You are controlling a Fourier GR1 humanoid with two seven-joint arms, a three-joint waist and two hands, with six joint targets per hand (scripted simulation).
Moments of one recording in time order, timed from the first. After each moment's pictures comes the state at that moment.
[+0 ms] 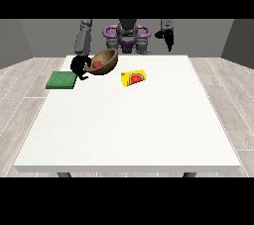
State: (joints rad) left arm -0.11 0.08 -0.15 -1.42 -0.11 0.11 -0.24; right arm -0.39 -0.15 -0.35 -0.71 -0.39 -0.02 -0.18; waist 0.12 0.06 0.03
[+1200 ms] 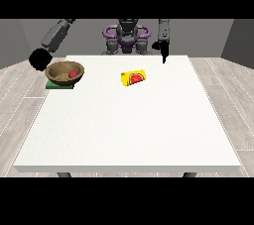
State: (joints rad) left arm -0.13 0.03 -0.15 -1.38 -0.15 0.12 -0.41; right arm -0.48 -0.58 -0.51 -0.53 -0.45 0.13 -0.18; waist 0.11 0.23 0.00
